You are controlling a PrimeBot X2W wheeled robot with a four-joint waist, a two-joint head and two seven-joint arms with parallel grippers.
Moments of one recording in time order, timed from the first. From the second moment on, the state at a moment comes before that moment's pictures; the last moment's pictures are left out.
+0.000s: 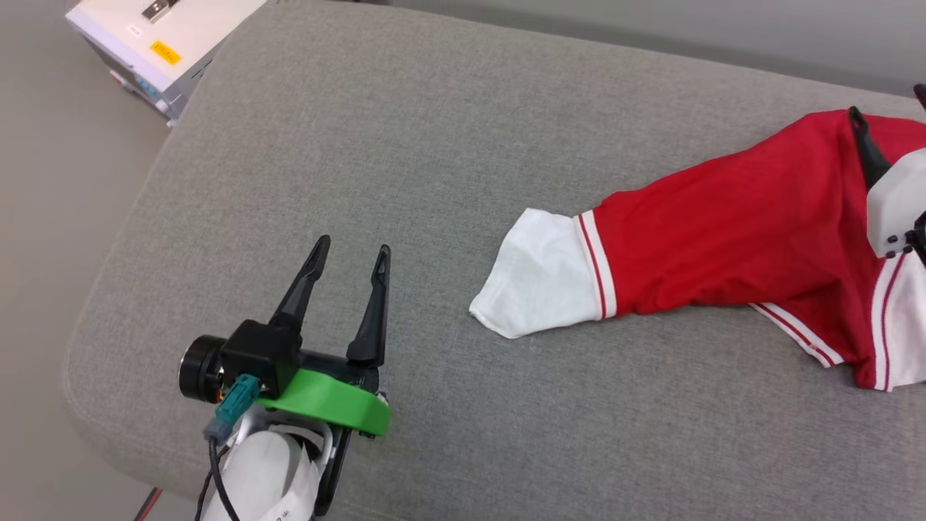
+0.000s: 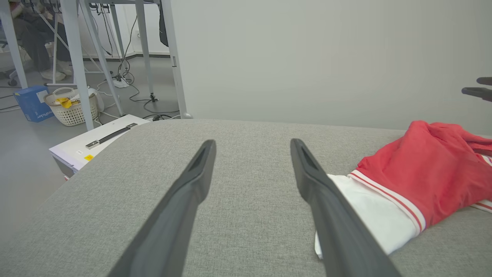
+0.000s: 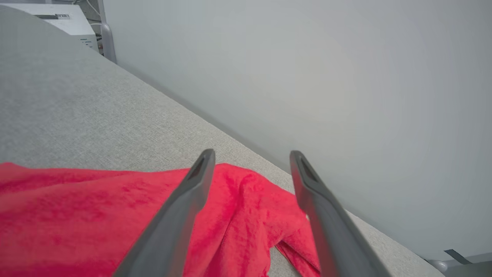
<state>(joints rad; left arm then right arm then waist) -0.18 0.08 -0.18 0.07 -0.18 -0.13 -0.26 -0.74 -0.51 0.25 0.61 0.15 0.13 0.01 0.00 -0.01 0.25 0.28</state>
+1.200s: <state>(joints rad) -0.13 0.17 -0.23 0.20 -0.24 -0.13 -0.05 -0.06 -0.10 -0.15 -0.09 0.07 0.13 -0.05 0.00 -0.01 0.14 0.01</state>
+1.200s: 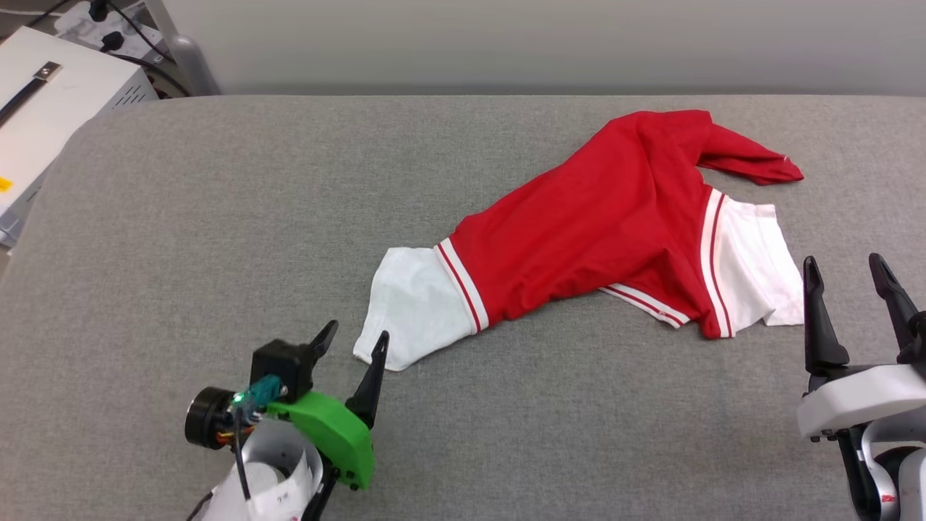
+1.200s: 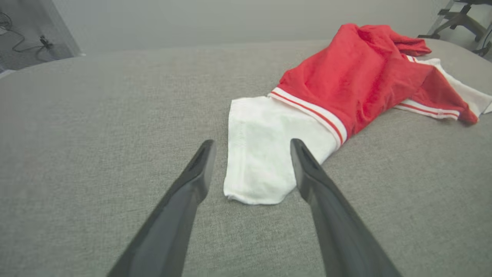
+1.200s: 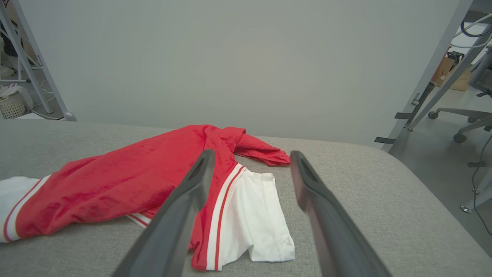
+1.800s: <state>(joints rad) -0.29 0.28 -0.27 0.21 -0.24 -0.08 0.60 -0.06 -0.07 -0.15 -0.13 0.07 0.13 -0.04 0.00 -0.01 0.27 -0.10</state>
